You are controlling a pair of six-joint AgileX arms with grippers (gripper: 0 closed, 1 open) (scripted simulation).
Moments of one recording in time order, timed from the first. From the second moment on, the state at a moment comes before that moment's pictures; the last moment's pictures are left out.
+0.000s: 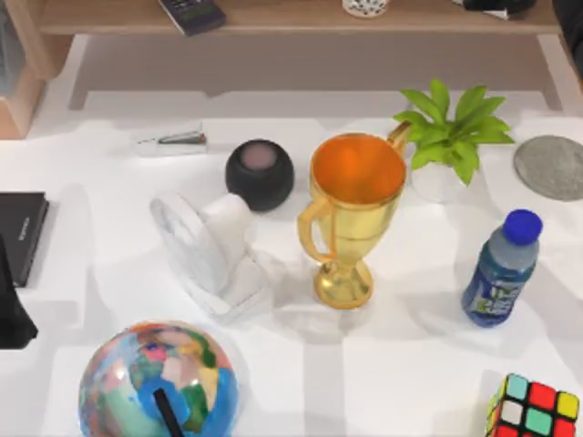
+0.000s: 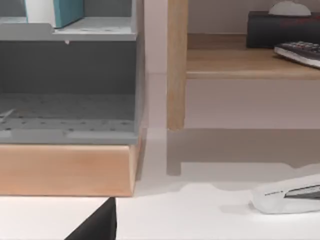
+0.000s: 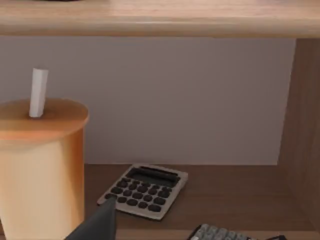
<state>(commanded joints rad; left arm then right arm) 0.00 0.00 0.00 0.00 0.00 0.00 0.43 1.43 0.96 0.47 0.45 0.00</state>
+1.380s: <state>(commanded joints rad) 0.00 0.00 0.00 0.00 0.00 0.00 0.55 2.17 1.58 0.59 0.59 0.01</state>
